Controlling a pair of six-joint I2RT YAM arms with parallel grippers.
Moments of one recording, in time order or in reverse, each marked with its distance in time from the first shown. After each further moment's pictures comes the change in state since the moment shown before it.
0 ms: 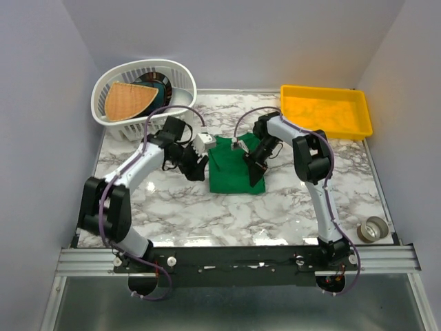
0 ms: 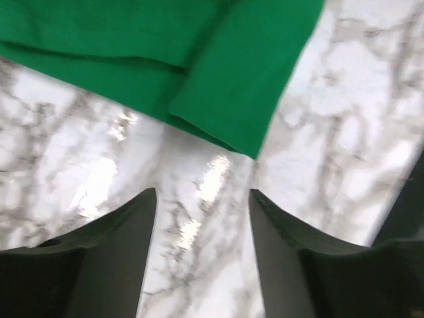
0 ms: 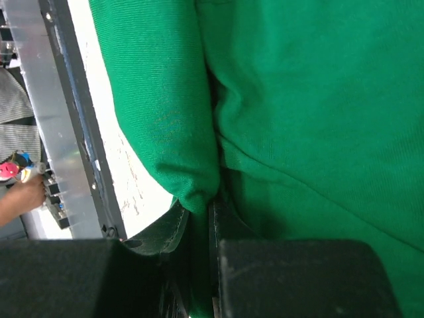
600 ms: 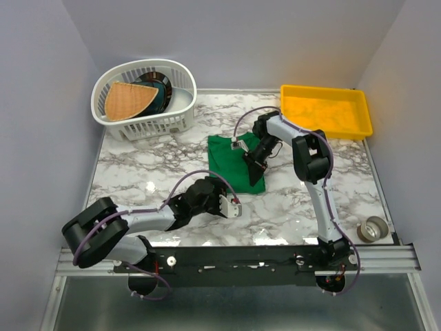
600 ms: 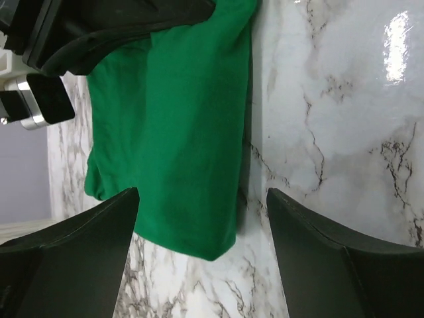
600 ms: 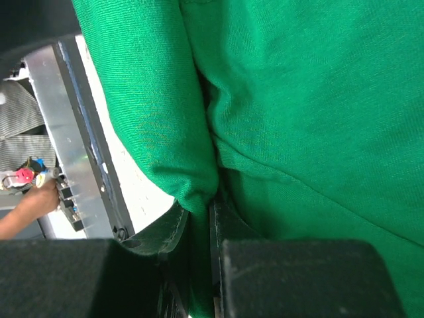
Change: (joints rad) left arm -0.599 -0.328 -0.785 1.101 -0.639 0.383; right arm 0.000 0.018 0.032 -0.011 0.020 0.069
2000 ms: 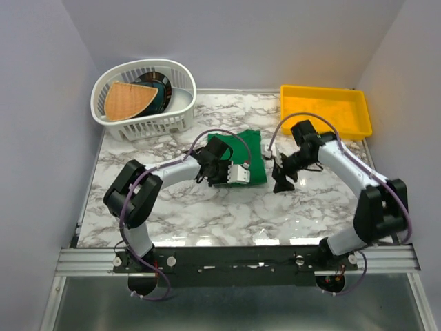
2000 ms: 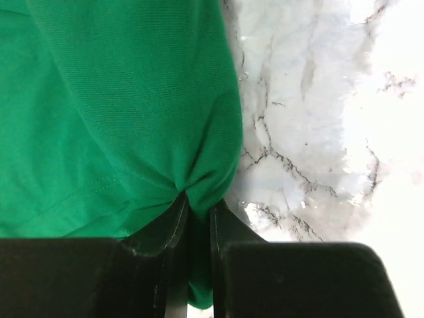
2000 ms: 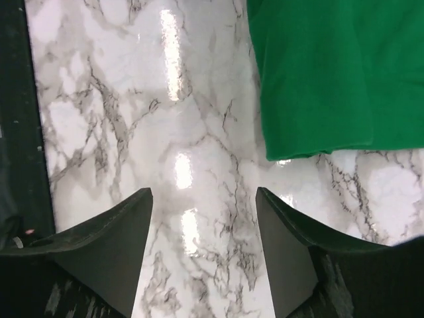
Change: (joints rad) left arm 0.220 0.443 0.634 -0.698 0.321 0.023; right arm -0.105 -0.861 -0.735 0.443 0.079 -0.196
